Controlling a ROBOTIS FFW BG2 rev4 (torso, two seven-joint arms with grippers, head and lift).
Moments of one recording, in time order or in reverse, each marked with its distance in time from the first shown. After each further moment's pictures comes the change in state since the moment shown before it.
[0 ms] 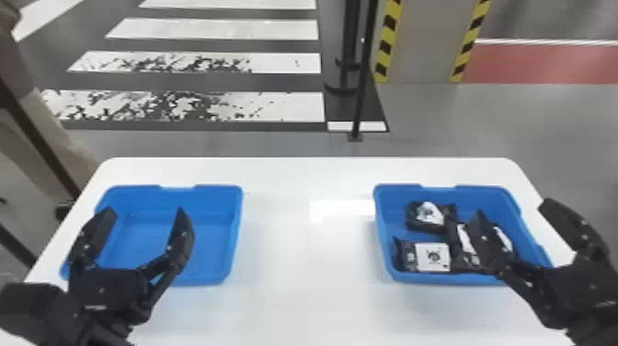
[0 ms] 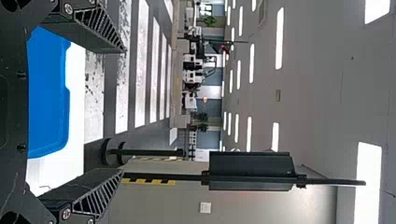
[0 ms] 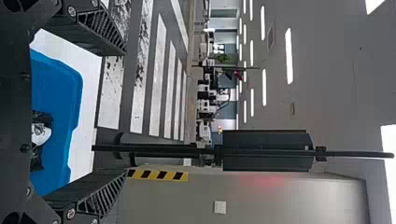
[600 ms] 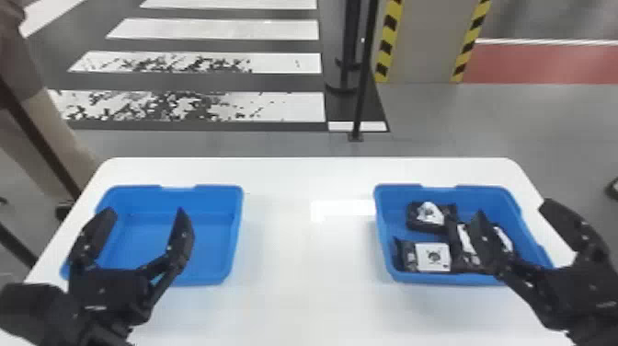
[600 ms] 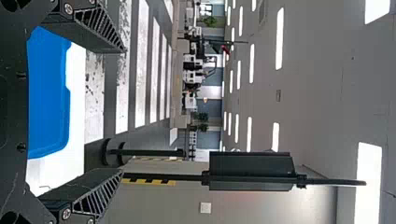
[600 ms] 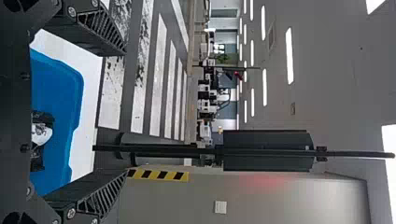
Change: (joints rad) left arm 0.001 0.000 0.001 0.000 0.000 -0.001 0.000; right arm 0.002 0.000 0.000 0.000 0.000 0.000 0.000
